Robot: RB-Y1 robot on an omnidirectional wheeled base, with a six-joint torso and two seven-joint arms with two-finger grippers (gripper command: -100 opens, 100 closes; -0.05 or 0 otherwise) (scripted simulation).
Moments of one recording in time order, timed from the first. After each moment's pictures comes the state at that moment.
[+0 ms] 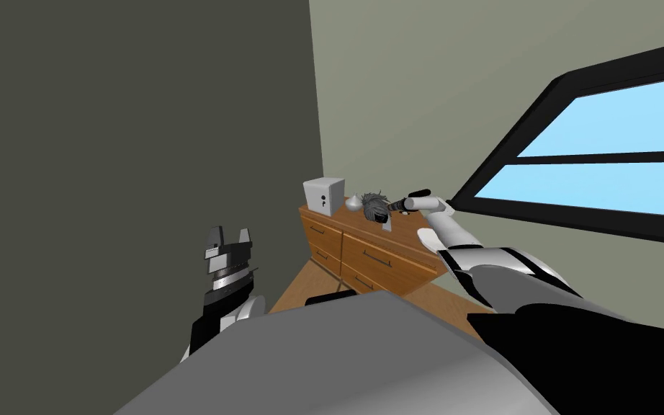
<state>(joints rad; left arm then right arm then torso) 0.55 -0.03 0.06 -2.25 0.12 -0.58 -0.10 -0.49 -0.95 -0.17 -1.18 -0.72 0.90 -1.18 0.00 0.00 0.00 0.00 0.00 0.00</state>
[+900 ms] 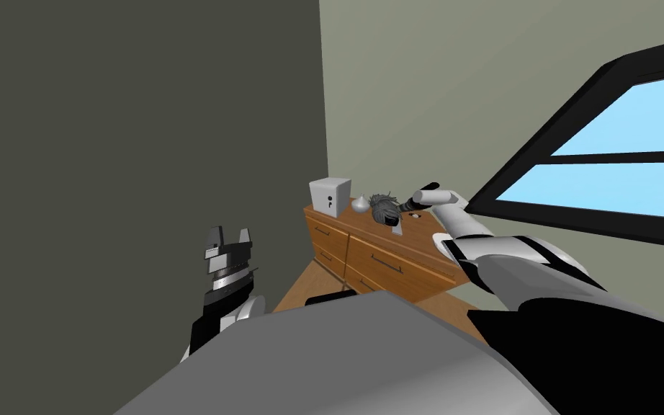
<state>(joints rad) 0.55 -0.03 0.06 -2.25 0.12 -0.58 -0.10 -0.60 -1.05 -0.14 -1.00 -0.75 1.14 -1.32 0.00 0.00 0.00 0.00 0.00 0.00</state>
